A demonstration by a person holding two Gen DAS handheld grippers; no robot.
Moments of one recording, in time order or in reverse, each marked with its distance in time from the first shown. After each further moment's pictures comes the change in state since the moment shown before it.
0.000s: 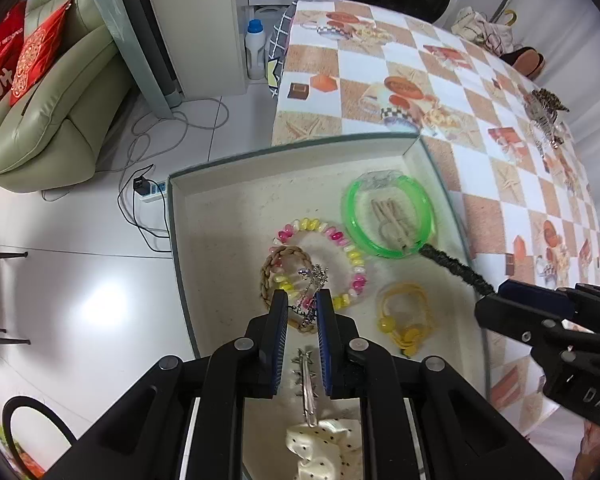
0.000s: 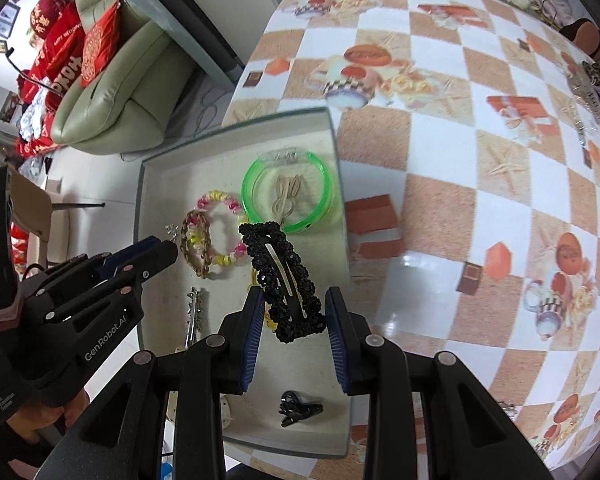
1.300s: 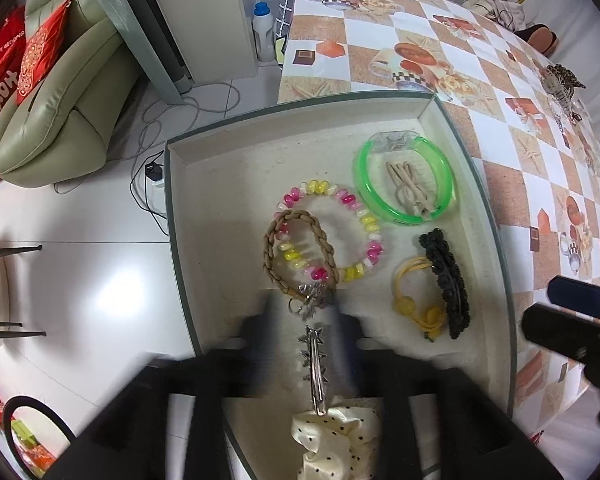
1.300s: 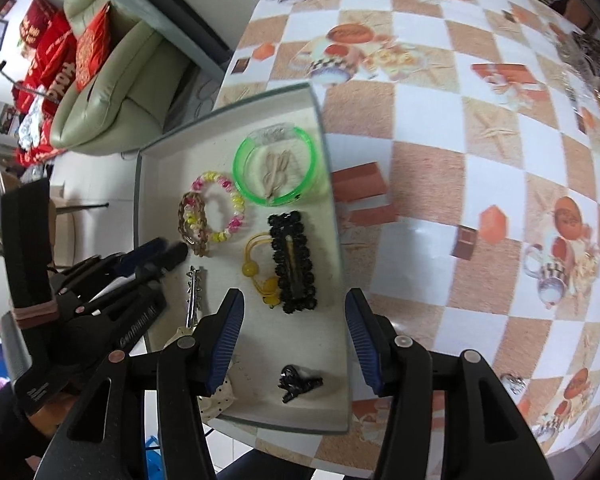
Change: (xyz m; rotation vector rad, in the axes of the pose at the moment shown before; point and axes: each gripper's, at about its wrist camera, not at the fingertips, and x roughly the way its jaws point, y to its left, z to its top) left arm 0.012 -0.009 -0.014 0.011 0.054 0.073; right arm -0.013 -0.017 -0.011 0.067 0.028 0.027
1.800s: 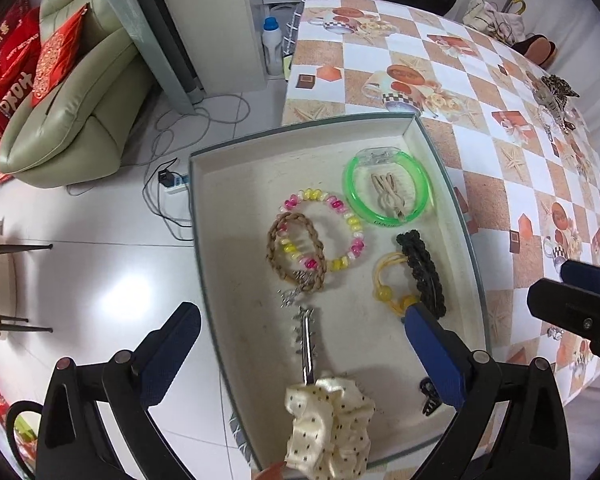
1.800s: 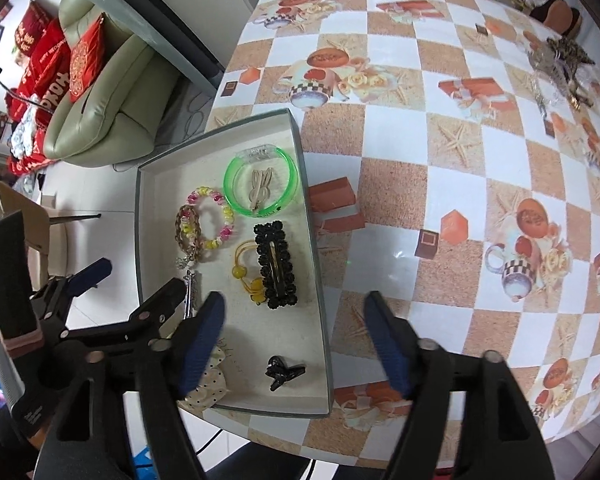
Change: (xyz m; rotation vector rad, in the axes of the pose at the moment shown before) left arm -0.039 -0.006 -0.012 -0.024 -0.038 0.031; right arm -0.032 -0.002 -0.005 -0.004 -0.039 -0.051
